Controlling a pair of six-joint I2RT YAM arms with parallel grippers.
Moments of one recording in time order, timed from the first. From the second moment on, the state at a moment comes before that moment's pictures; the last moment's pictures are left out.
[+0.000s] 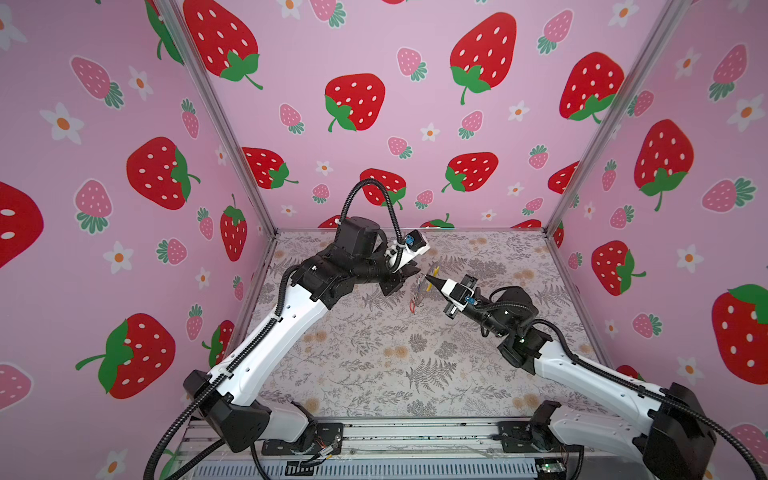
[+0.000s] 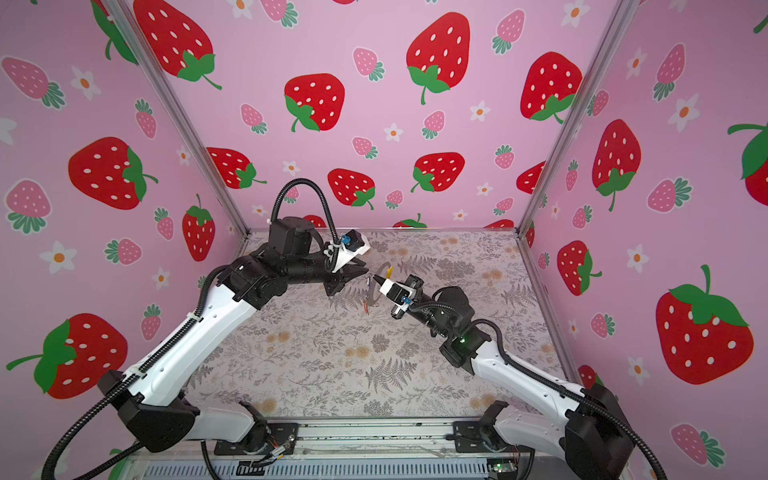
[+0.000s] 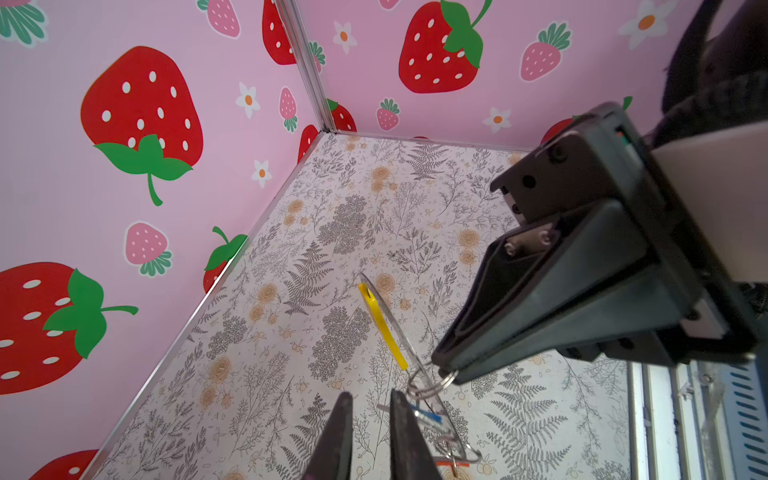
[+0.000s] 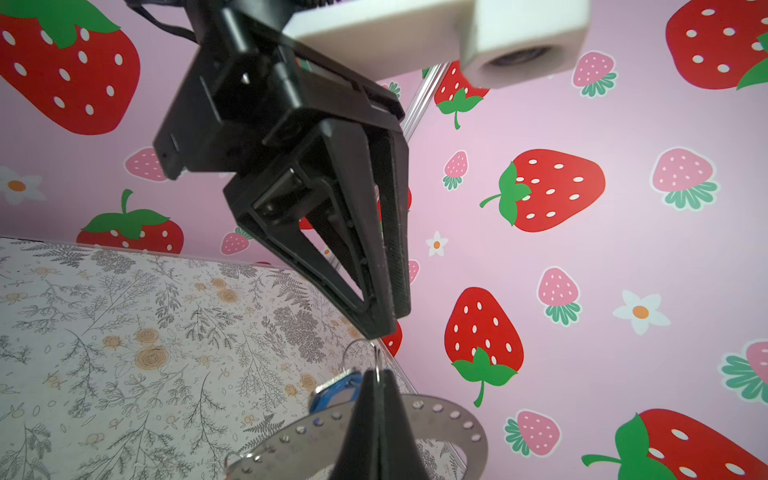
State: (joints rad) left arm -0.61 1.41 1.60 -0.75 0.39 0.48; right arm 0.85 1.12 0.70 0.61 -0.25 -0.50
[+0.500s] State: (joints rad) left arm -0.61 1.41 1.59 -0.75 0.38 0.47; right arm 0.85 1.12 0.70 0.62 -0.25 -0.49
